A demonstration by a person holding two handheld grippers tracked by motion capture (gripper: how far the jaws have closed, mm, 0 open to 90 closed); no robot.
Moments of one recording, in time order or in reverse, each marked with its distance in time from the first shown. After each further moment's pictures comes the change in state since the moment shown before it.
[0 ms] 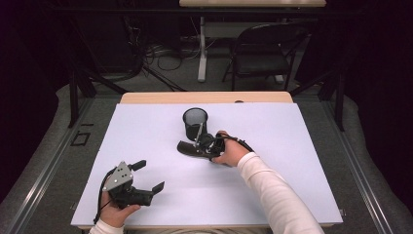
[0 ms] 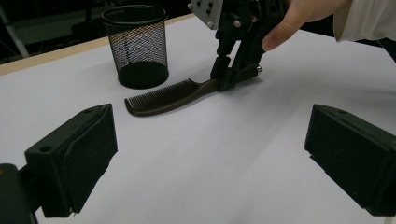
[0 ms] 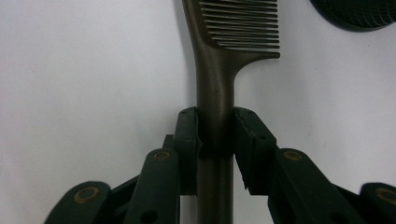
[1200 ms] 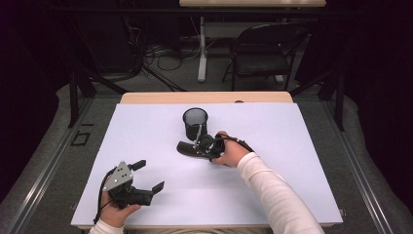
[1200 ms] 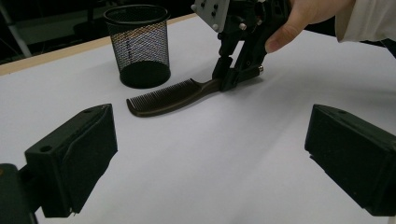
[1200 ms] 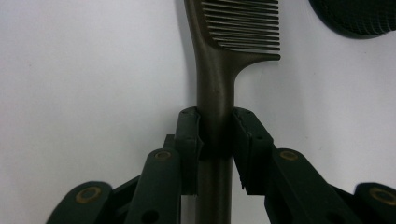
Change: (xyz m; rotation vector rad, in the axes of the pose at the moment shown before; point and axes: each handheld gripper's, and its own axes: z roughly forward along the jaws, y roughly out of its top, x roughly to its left) left arm 0.000 0.000 0.000 0.001 0.007 -0.001; right arm 0.003 0.000 0.000 -0.002 -0.020 -0.037
